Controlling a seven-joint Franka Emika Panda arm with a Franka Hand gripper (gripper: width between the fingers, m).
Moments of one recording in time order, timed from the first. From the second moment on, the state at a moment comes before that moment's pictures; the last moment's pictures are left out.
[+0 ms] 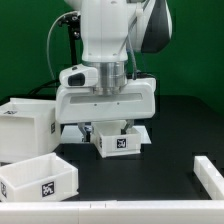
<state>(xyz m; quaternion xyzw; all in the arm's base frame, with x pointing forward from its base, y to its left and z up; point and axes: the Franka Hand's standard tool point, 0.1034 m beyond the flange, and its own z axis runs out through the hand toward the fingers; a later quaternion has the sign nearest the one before) 0.416 -0.016 0.021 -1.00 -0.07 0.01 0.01</state>
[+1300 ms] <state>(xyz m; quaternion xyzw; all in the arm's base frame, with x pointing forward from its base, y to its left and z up) 0.445 -0.043 0.102 -0.96 -0.28 0.03 0.04</state>
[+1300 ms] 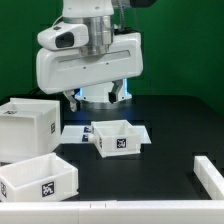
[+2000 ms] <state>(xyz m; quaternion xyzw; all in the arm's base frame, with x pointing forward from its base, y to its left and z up) 0.452 -0.051 0.111 -0.91 -0.42 0.00 0.02</state>
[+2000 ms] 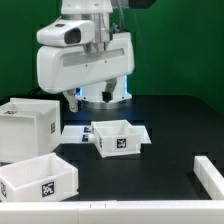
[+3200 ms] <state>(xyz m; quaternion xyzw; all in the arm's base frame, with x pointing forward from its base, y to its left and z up) 0.451 -0.083 0.124 -0.50 -0.87 -0.01 0.01</state>
